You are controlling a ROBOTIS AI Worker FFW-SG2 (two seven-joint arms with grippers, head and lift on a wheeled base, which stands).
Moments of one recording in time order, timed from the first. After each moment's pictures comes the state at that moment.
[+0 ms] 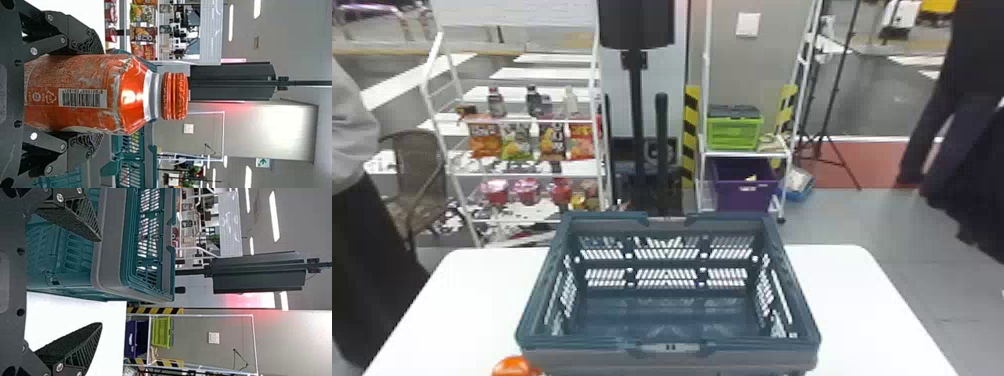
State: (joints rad) left arm 0.77 0.14 -0.11 -2.05 0.03 -0.29 0.08; right arm 0.77 -0.09 -0.07 -2.17 -0.11 -0.03 0.24
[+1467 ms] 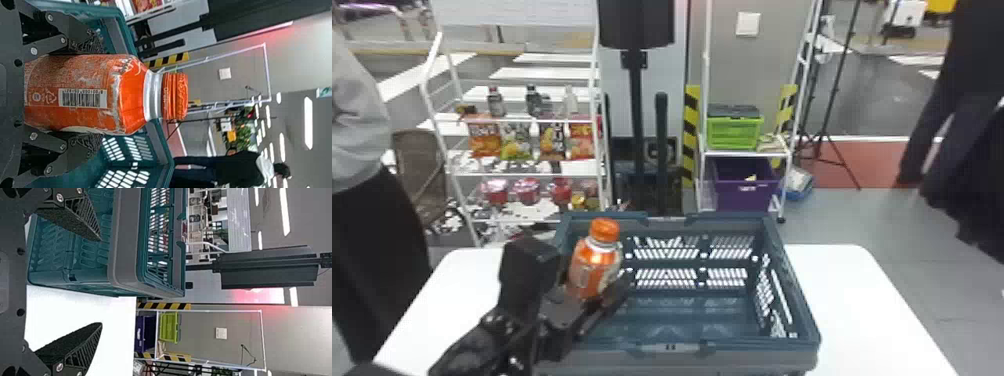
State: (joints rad) left arm 0.15 0.28 -0.19 -2.27 0.00 0.76 -0.19; right arm 0.79 -0.06 -0.08 -2.14 -0.08 -0.04 0.24
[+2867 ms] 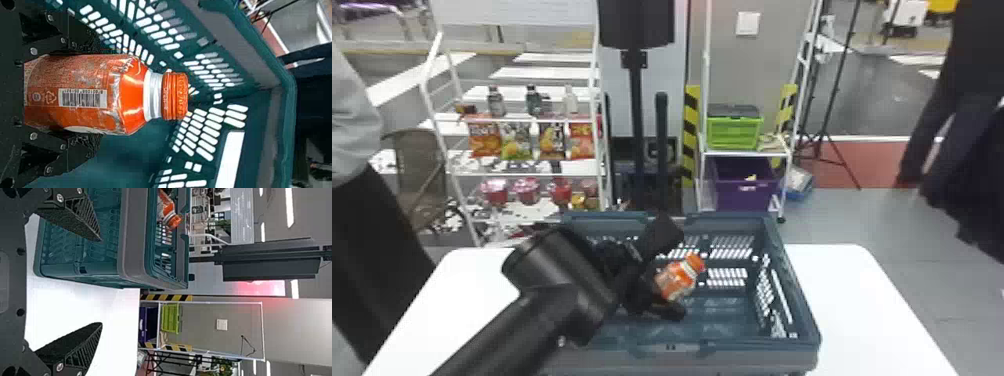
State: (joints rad) left arm -0.62 0.20 -0.70 -1.29 -0.09 0.81 -0.62; right arm 0.84 0.00 -0.10 -2.15 -0.04 -0.08 0.24
